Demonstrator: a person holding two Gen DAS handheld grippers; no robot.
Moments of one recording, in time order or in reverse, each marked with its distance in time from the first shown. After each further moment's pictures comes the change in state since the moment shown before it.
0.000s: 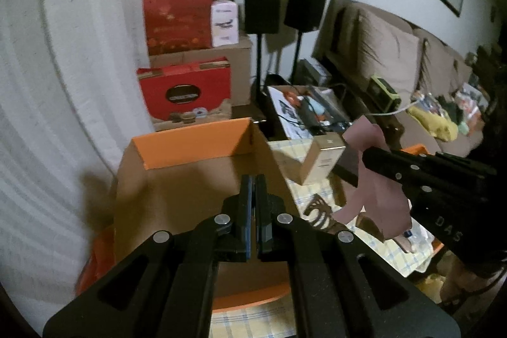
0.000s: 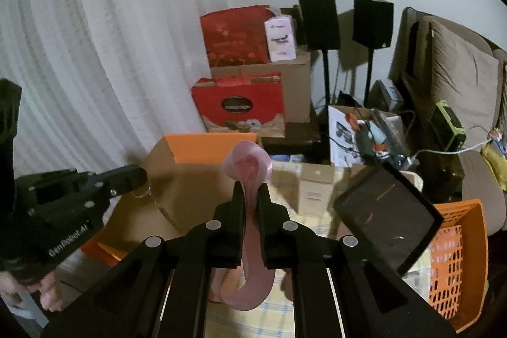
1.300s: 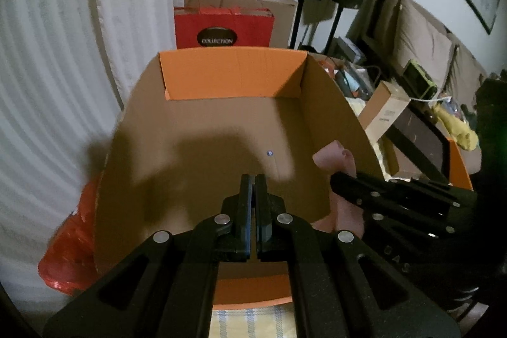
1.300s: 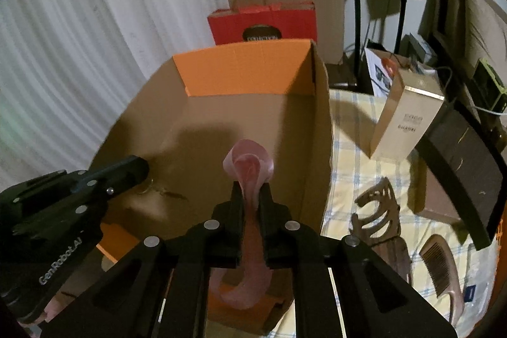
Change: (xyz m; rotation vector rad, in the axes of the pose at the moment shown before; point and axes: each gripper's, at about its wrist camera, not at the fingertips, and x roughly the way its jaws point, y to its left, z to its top) left arm 0.068 0.055 -0.084 -0.142 0.104 0.035; right arm 0.122 0.047 -0.076 -0.005 0.207 0.040
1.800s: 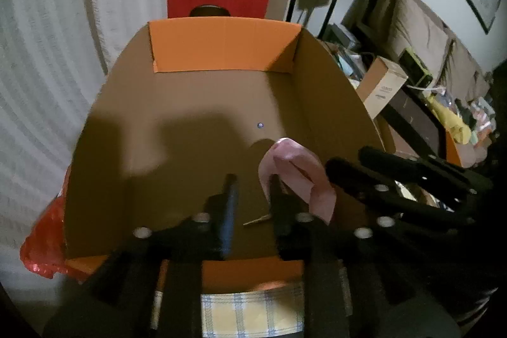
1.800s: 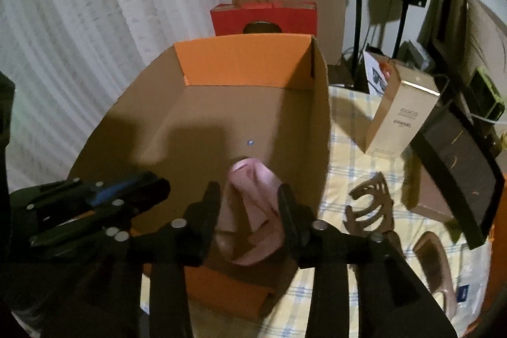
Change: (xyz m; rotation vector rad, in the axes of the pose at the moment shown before) left arm 0.013 -0.001 -0.021 -0.023 0.055 -0.040; right arm -0.007 0.005 -0.016 -0.059 -0.007 -0.043
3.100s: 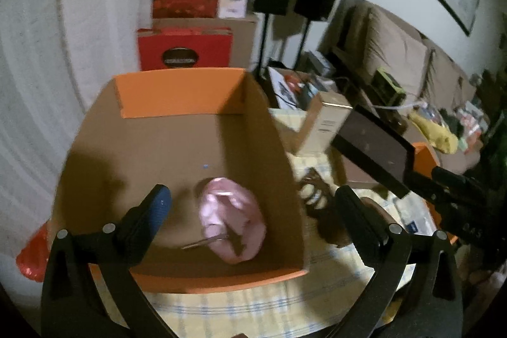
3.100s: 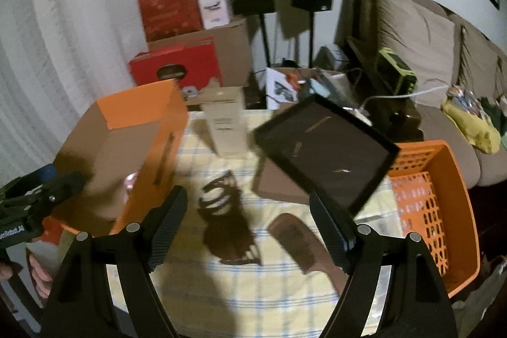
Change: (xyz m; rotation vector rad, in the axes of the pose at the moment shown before) left arm -0.030 -0.079 0.016 0.061 -0.128 -0.050; right arm -0.107 -0.135 -0.034 0.193 -0.131 -0.210
